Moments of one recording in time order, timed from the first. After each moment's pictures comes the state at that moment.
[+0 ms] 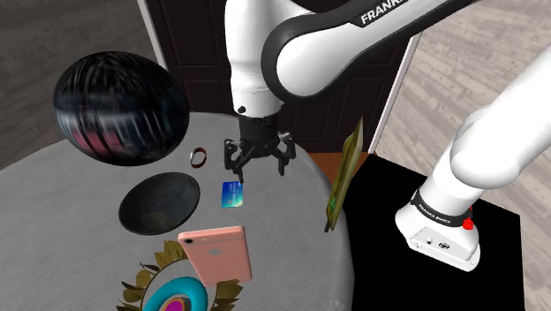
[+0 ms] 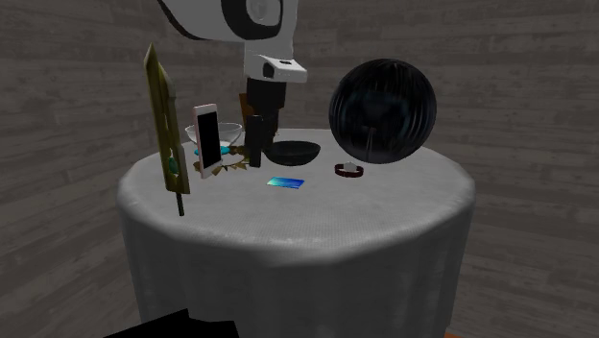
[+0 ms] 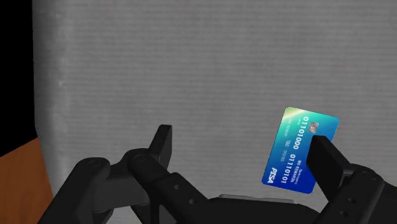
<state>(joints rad) -0.05 -0.19 0.70 -2.29 0.29 2.11 1.11</state>
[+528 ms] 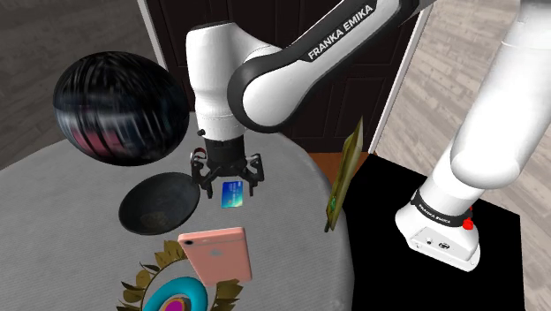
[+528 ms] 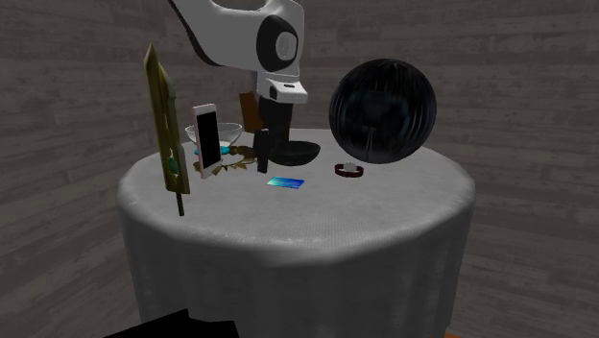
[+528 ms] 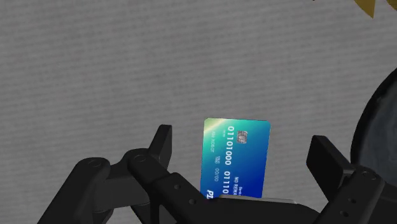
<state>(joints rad) -0.04 0.12 0.76 -2.13 0.08 2.24 1.46</state>
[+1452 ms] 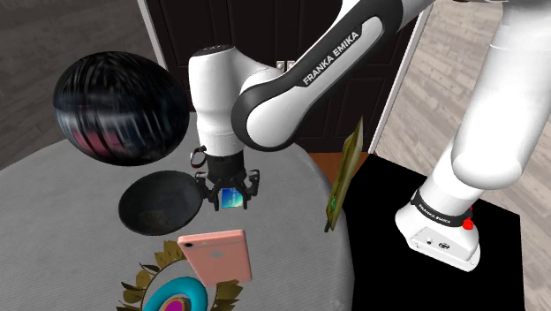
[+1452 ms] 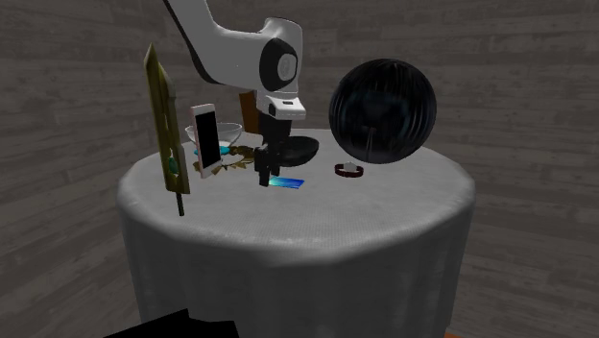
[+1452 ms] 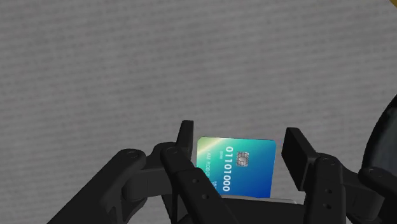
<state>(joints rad) -0.02 0.20 0.75 -2.15 0.02 2.32 1.51</state>
